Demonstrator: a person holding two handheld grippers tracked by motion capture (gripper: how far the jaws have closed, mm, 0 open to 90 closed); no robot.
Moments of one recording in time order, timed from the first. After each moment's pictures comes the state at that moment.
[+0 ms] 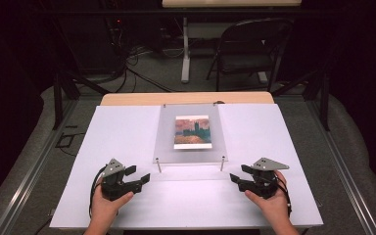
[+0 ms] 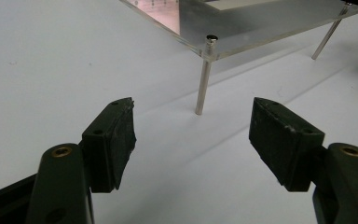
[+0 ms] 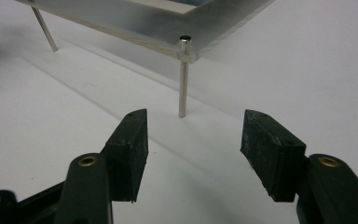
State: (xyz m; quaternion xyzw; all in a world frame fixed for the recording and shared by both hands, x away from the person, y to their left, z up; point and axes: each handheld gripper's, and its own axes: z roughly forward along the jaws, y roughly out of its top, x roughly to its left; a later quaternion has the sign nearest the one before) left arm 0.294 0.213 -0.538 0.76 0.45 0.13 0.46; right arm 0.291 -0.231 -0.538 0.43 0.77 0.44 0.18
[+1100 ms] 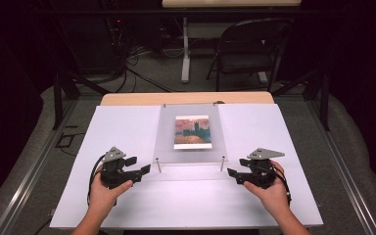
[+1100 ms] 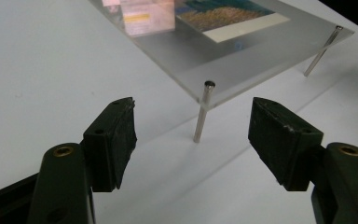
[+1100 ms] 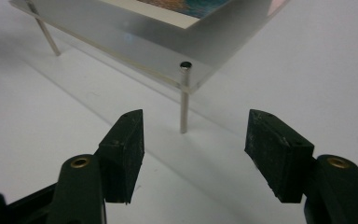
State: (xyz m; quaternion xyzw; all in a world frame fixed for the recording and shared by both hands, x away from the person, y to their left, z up) left arm 0.319 0.209 -0.505 0.77 0.45 0.11 0.45; right arm 0.312 -0.224 -0.516 0.43 0.78 0.43 0.14
